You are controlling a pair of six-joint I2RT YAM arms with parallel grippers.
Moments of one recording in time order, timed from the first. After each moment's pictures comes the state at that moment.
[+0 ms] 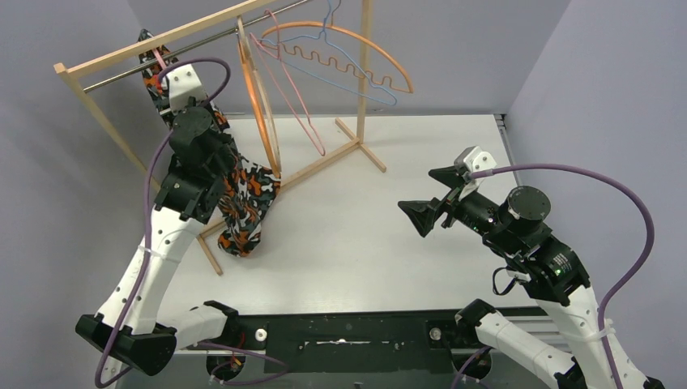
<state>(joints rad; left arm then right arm) -0.40 1.17 1.42 -0.14 -0.98 0.05 0.60 0.73 1.18 -0.53 -0.22 -0.06</state>
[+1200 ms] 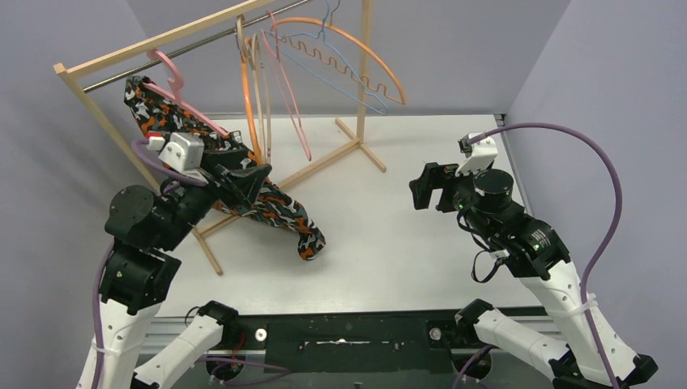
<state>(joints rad) -0.40 0.75 1.29 -0.37 0.19 -0.20 0.60 0.85 1.21 -0.69 0.21 0.27</state>
